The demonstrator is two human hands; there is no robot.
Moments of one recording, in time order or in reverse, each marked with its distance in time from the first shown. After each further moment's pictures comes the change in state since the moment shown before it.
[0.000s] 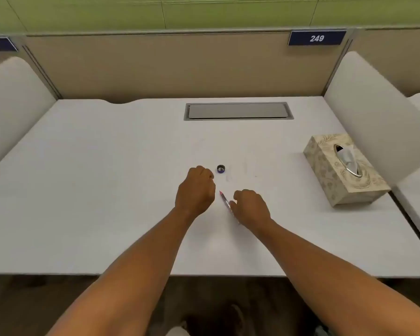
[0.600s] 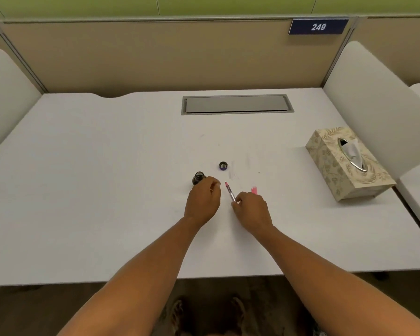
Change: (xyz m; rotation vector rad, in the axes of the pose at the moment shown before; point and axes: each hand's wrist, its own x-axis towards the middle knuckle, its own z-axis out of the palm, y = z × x) left_hand -0.006 -0.013 0.027 -0.444 -0.079 -0.205; right_hand -0.001 -0.010 0.021 0.191 0.024 0.154
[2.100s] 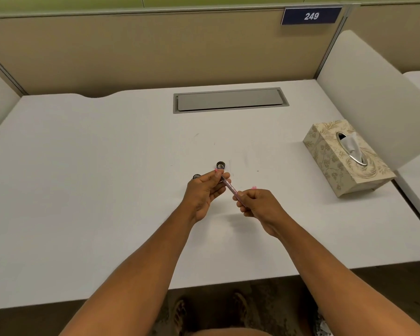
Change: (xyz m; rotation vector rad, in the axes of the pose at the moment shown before) left_hand 0.024 0.022 -0.020 -1.048 -0.262 -0.439; right_hand -0.002 -0.002 -0.035 0.904 -0.219 0.227
